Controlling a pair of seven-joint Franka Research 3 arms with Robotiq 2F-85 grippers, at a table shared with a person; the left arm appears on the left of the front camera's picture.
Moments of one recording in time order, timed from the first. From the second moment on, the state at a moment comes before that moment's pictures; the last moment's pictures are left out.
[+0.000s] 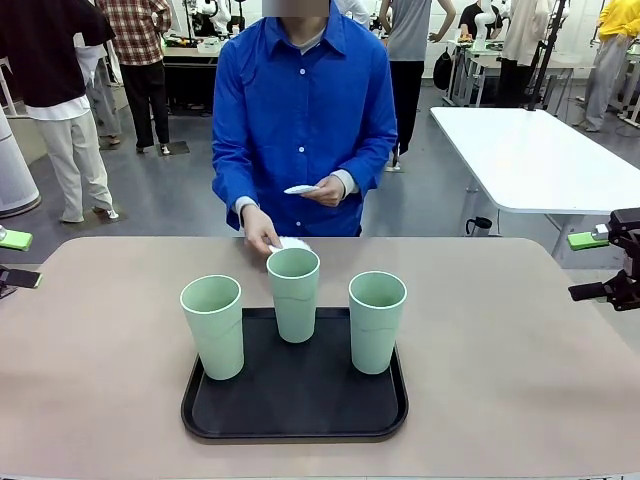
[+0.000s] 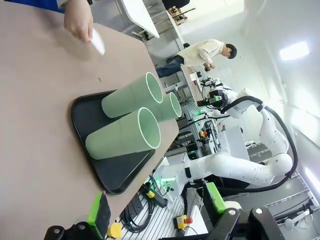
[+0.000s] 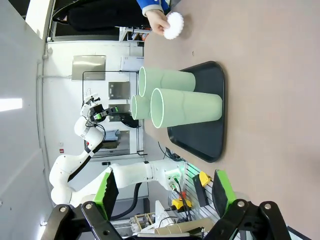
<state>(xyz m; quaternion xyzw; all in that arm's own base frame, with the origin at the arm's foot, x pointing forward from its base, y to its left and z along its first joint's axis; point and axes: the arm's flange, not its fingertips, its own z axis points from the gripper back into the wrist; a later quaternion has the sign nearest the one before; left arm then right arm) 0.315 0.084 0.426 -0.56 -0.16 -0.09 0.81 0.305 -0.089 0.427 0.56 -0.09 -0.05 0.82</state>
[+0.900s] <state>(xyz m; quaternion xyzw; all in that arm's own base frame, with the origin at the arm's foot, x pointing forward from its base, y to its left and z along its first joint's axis) 0.315 0.084 0.426 -0.56 -0.16 -0.09 0.81 0.305 -0.089 0.427 0.56 -0.09 -0.05 0.82</state>
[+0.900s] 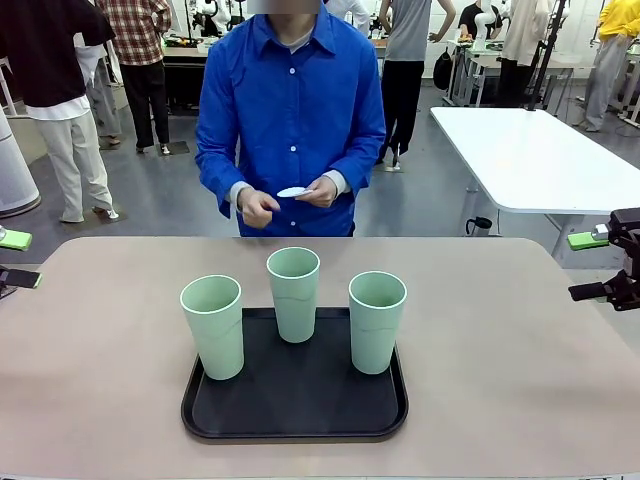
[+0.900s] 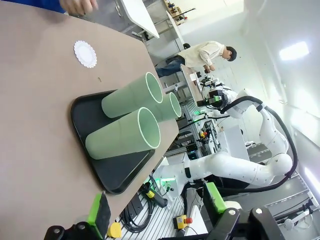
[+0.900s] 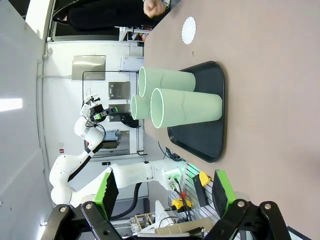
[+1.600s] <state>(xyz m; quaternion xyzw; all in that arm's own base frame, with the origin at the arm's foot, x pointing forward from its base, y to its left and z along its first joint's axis) 0.315 0.084 0.426 -0.56 -0.16 -0.09 0.81 0.305 -0.089 0.427 0.56 -0.09 -0.05 0.82</state>
